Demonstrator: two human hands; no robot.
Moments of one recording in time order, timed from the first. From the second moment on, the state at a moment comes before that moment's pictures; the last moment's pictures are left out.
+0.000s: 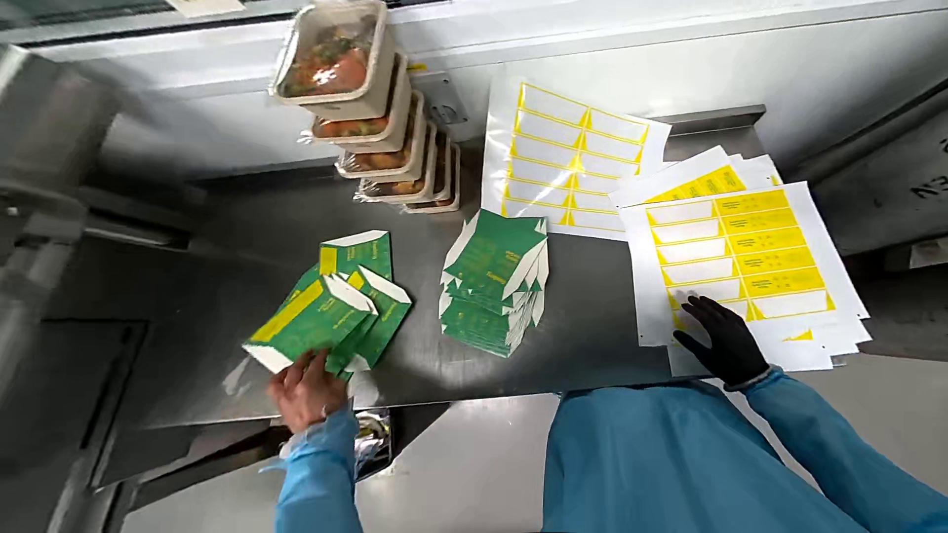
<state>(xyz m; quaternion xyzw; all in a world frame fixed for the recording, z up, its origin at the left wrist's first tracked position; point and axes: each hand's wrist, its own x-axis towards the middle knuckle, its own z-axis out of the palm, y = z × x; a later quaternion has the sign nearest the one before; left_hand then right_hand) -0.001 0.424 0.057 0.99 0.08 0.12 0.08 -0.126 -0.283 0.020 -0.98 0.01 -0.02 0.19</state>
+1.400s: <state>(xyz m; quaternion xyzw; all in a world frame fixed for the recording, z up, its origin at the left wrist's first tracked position) -0.116 0.184 0.031 0.85 0.27 -0.14 0.44 0.044 0.006 0.041 -0.95 -0.20 0.21 0.09</state>
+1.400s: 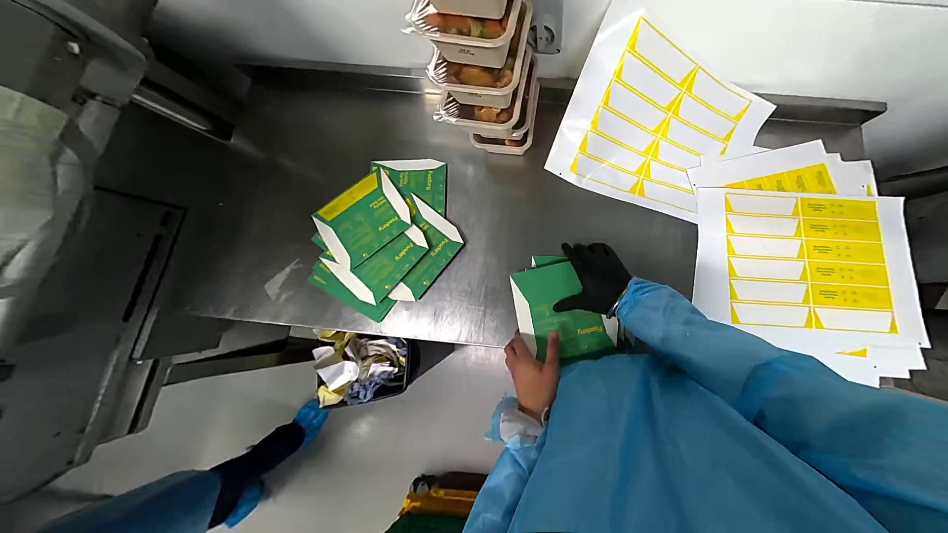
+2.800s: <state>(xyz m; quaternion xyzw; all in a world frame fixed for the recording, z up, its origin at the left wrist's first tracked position) 0.084 0.142 0.017 0.83 0.15 -0.29 0.45 -0.107 -0.260 0.013 -0.98 0.03 0.12 0.15</state>
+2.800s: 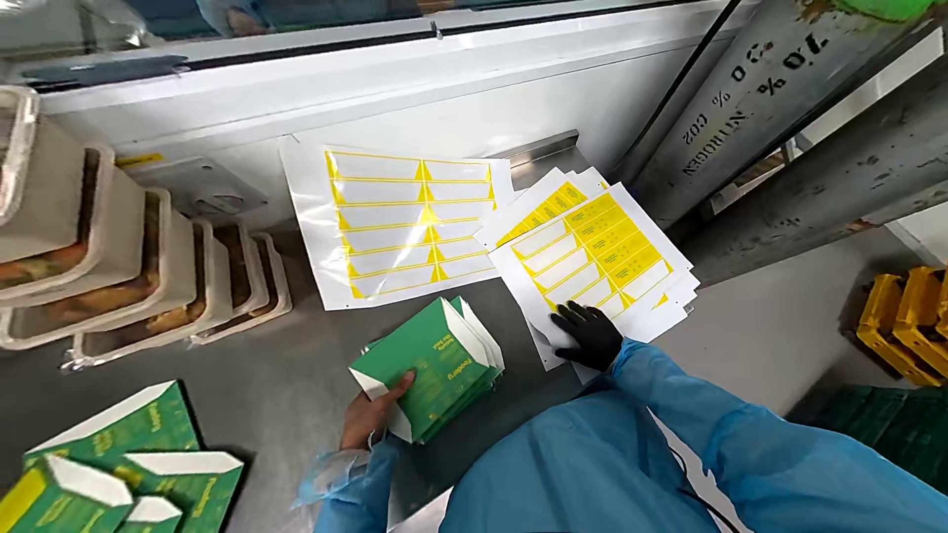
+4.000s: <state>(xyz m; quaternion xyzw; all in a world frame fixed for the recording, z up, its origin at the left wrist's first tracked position) -0.138 -0.247 0.072 0.50 0.26 -0.30 0.77 -0.205 -0.371 0.061 -0.94 -0.05 -0.15 0.30</state>
